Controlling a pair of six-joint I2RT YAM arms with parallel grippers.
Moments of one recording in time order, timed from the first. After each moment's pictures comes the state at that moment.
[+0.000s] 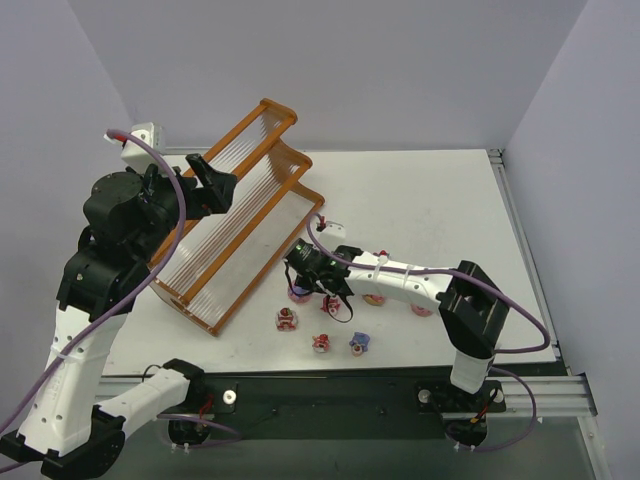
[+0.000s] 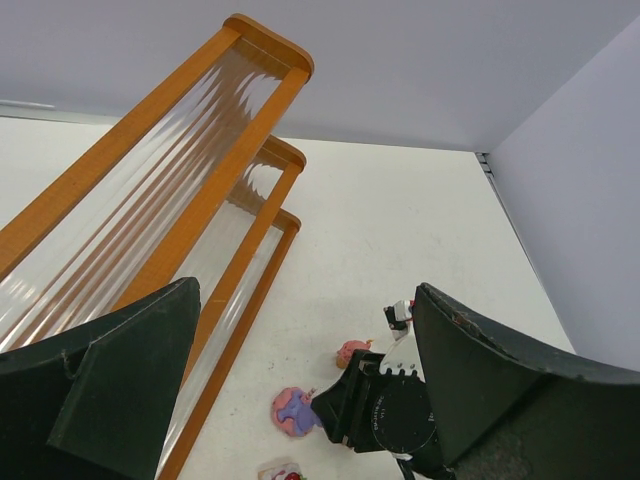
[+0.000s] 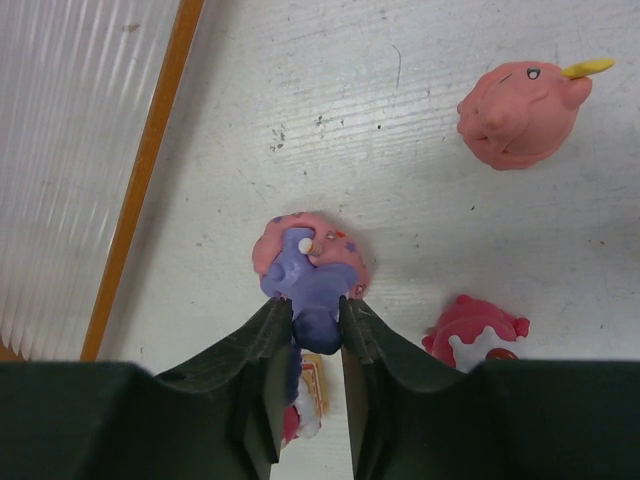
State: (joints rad) left arm -0.39 0.98 1.52 -0.67 -0.10 -0.41; right arm 1.03 1.78 1.27 -0.54 0.45 1.11
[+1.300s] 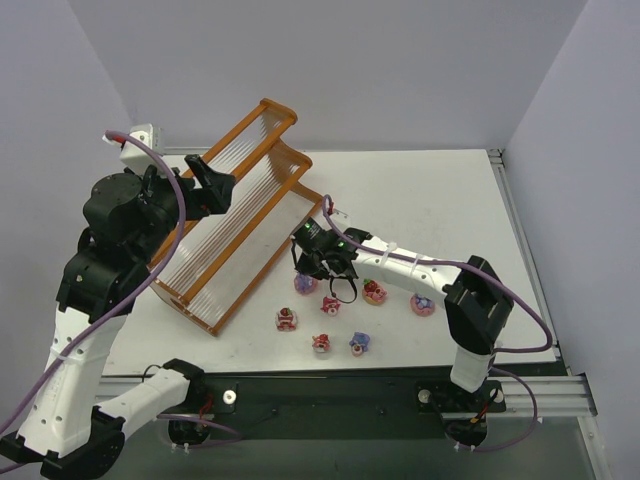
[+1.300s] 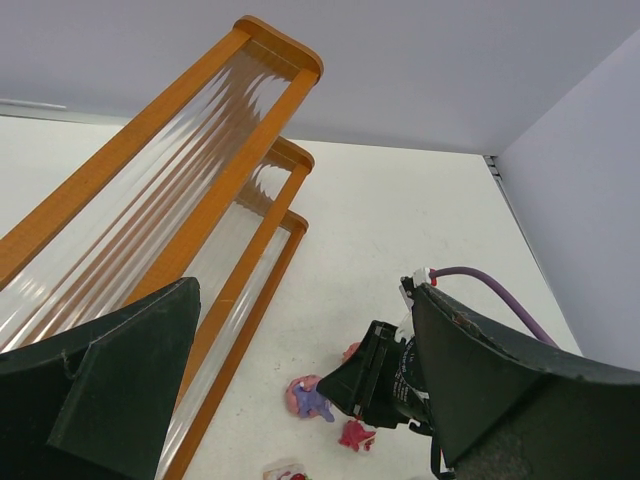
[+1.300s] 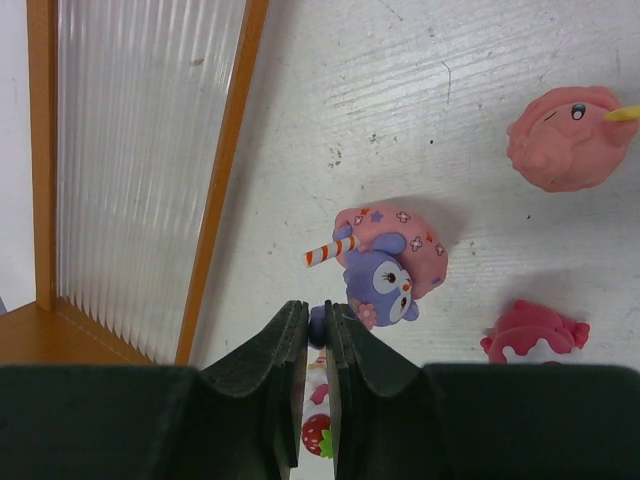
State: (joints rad) left arm -0.39 0.97 1.52 -0.67 -0.12 -0.41; right arm 0.94 1.78 1.35 -0.55 0.29 1.18
